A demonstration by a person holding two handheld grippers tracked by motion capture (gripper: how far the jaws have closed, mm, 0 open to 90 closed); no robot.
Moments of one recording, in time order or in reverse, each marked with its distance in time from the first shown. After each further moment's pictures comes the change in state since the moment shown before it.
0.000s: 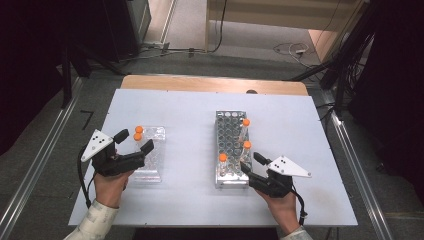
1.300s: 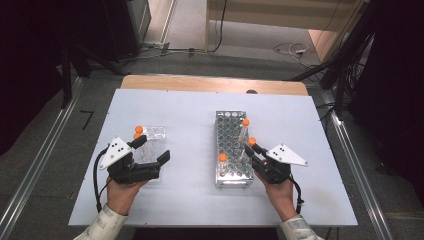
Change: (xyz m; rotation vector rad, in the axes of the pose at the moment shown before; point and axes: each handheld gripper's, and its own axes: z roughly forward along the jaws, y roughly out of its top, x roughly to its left) left arm -0.034 -0.009 0.008 0.037 -0.111 0.082; right arm -0.015 0.015 0.019 -0.067 -0.057 -0.029
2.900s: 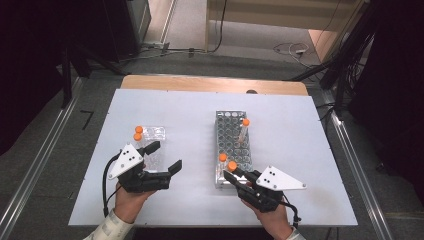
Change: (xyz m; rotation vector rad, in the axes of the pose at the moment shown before) left arm -0.031 -0.001 0.001 -0.003 -0.106 0.047; right arm 0.065 0.009 -0.042 -0.038 0.311 -0.042
